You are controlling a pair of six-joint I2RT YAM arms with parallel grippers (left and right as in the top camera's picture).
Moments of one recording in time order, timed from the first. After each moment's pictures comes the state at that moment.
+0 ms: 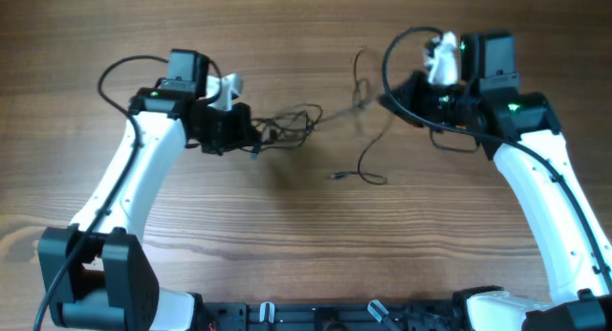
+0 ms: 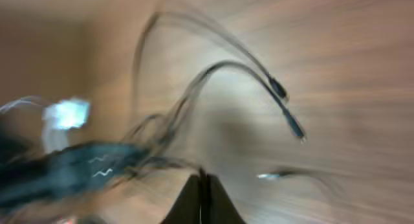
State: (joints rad) left arm -0.09 1.62 1.21 -0.89 0.51 -0.29; right arm 0.15 1.44 1.26 -0.79 -0.48 0.55
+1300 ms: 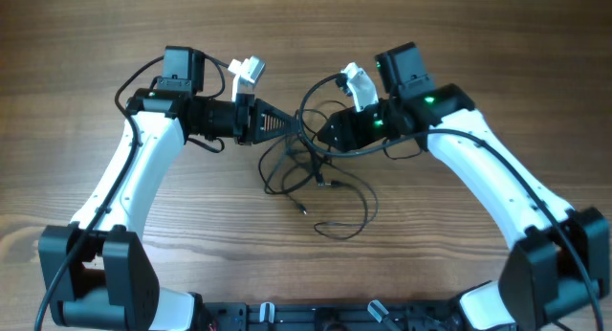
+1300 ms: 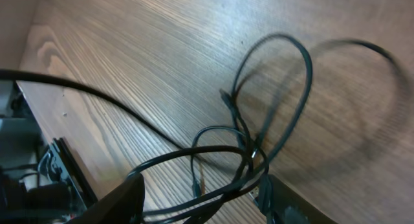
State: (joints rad) left arm -0.11 1.63 1.20 -0.79 1.40 -0.12; right arm 0.40 1.67 1.26 -0.69 -0.59 0.08
